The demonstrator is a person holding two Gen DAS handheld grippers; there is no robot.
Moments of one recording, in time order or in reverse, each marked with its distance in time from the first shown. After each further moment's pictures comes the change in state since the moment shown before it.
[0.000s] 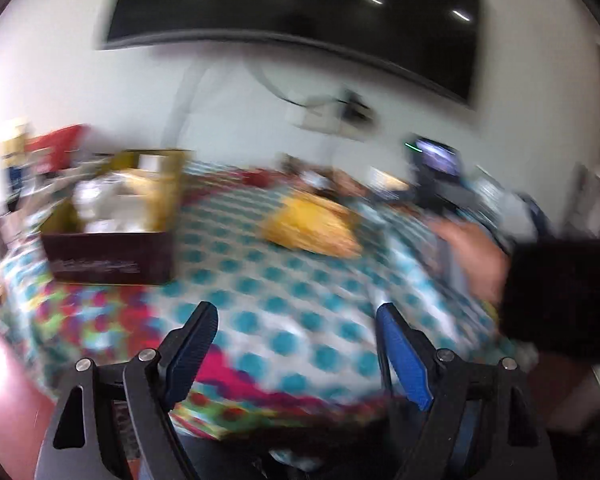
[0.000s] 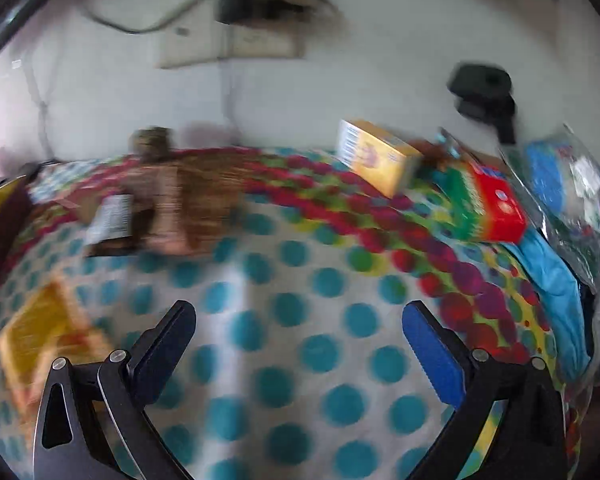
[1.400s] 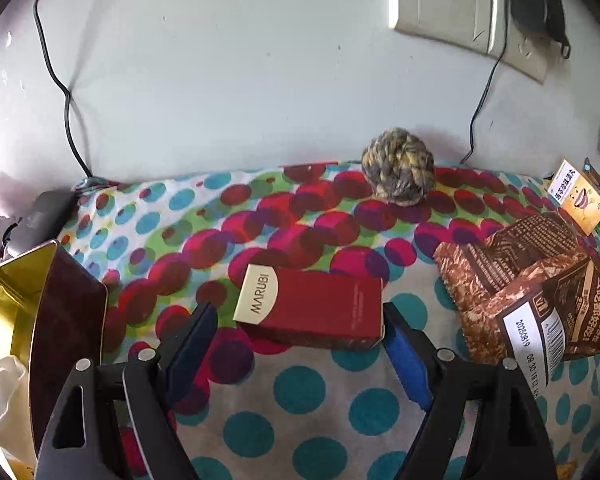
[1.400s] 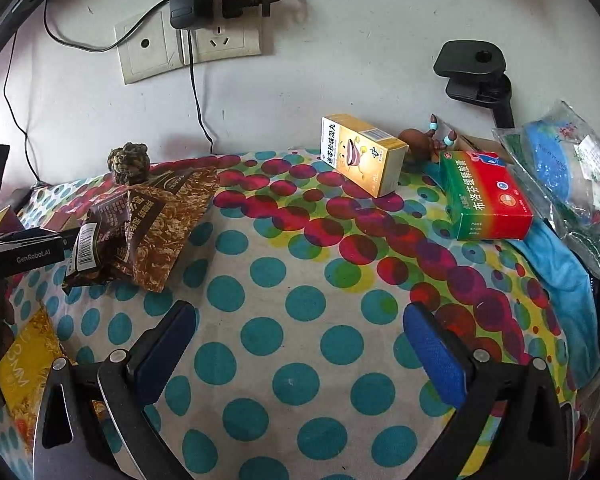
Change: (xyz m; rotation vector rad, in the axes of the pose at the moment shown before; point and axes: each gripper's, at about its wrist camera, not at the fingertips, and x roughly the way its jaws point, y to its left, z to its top) left arm 0.367 0.085 0.206 0.064 0.308 0.327; right arm 0.012 -0.016 0.008 0.051 -0.007 0.036
